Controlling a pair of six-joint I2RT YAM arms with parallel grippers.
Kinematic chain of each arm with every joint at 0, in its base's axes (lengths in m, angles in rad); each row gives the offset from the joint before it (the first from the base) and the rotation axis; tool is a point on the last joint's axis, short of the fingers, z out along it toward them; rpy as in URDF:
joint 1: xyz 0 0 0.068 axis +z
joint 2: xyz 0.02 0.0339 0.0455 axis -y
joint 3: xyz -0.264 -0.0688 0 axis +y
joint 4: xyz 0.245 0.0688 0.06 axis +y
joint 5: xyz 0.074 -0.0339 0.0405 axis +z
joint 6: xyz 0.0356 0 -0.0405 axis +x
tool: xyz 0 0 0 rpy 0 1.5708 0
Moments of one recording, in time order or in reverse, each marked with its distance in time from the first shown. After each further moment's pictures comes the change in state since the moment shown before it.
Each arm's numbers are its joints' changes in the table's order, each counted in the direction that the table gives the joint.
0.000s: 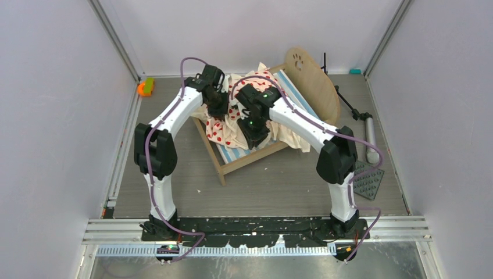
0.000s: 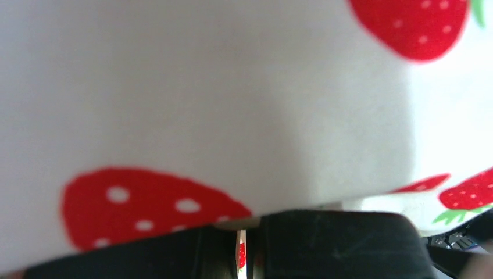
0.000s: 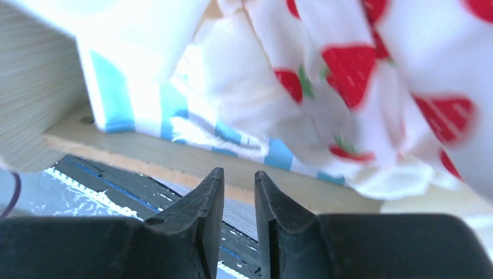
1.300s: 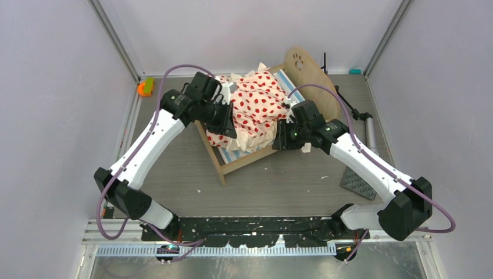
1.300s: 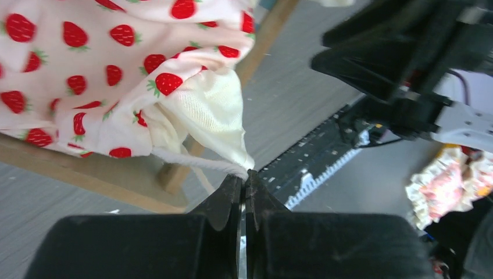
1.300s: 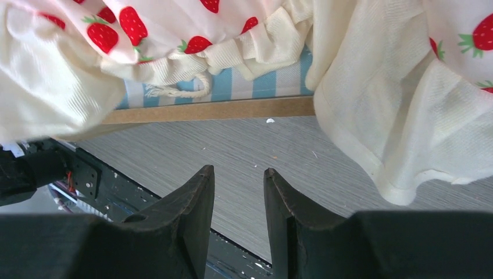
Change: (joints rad) left arm -0.193 0.439 0.106 0.213 -0.110 -0.096; right arm -0.193 0.755 0.793 -0.515 0.009 0.246
